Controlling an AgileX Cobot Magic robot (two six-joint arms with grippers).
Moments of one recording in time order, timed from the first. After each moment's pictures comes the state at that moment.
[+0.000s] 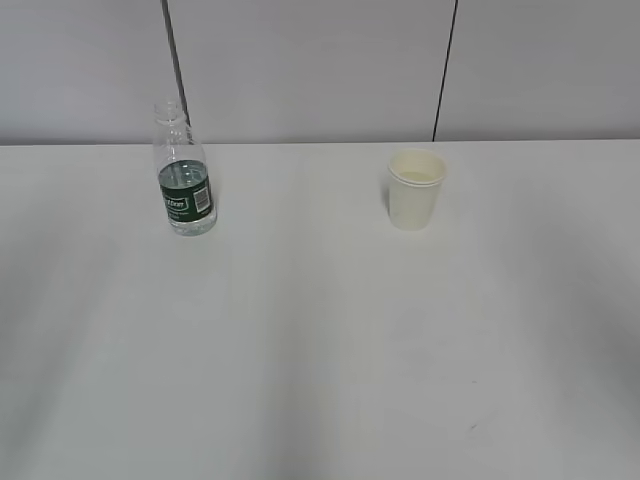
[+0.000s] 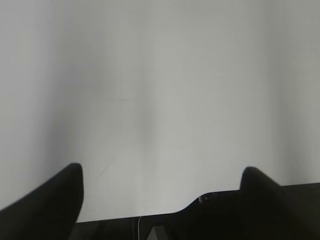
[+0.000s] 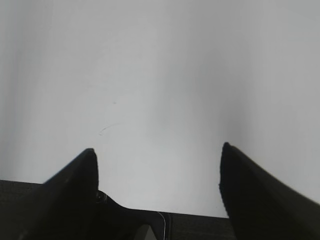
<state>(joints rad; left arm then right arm) -0.19 0.79 -0.98 0.02 1.26 -0.18 0.22 0.88 -1.04 -0.07 1.25 0.19</state>
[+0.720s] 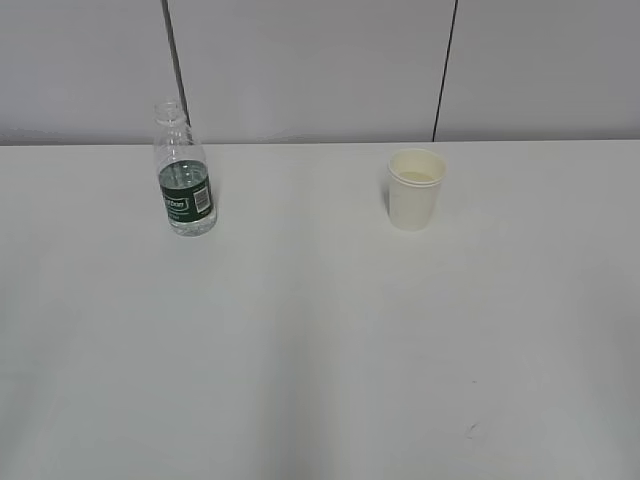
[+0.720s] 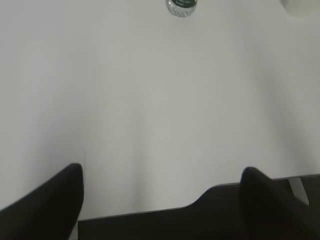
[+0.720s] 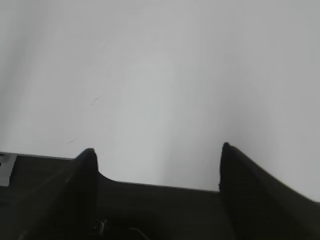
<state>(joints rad) -0.19 0.14 -0.66 0.03 1.27 -0.15 0.22 0.24 -0.63 -0.07 1.26 0.17</state>
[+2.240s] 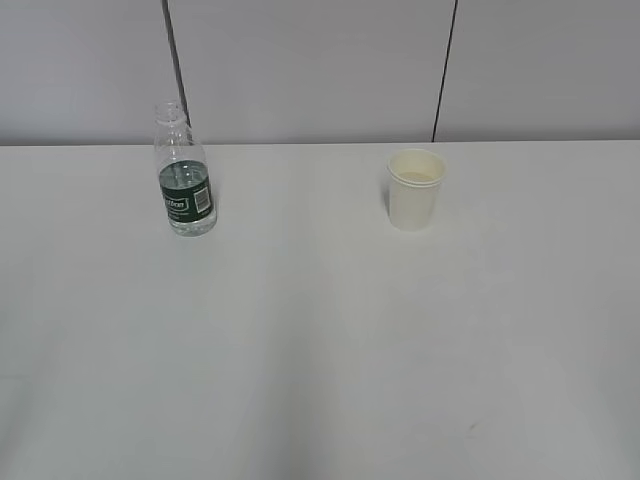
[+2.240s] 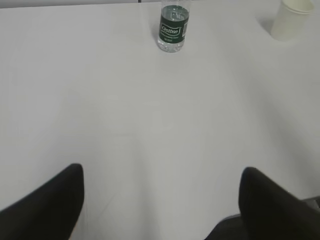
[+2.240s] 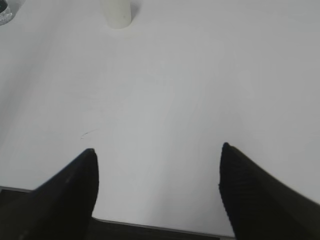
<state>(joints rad) -0.19 -0.02 -0.51 0.02 1.11 -0.04 0.22 -0.02 -0.49 -0.12 1.15 0.13</state>
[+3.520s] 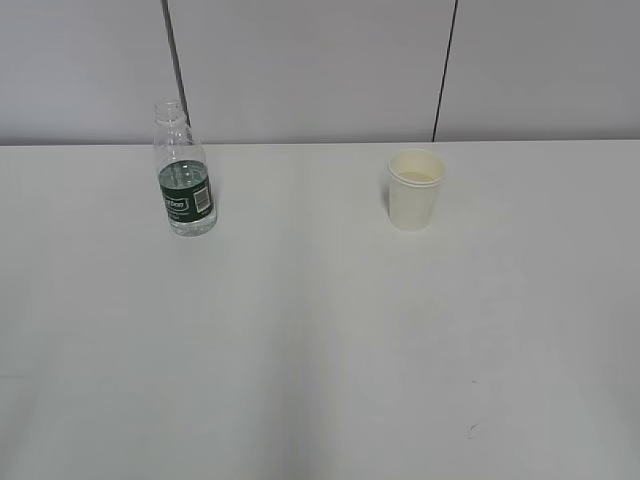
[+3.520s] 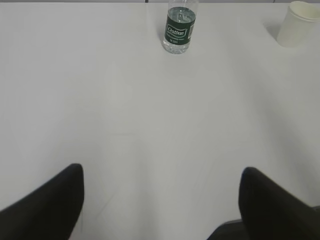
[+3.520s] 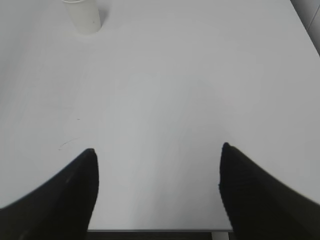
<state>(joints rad) -0.13 -0.02 -0.51 -0.02 1.11 -0.04 0.09 -0.02 -0.49 -0.12 1.15 0.12</state>
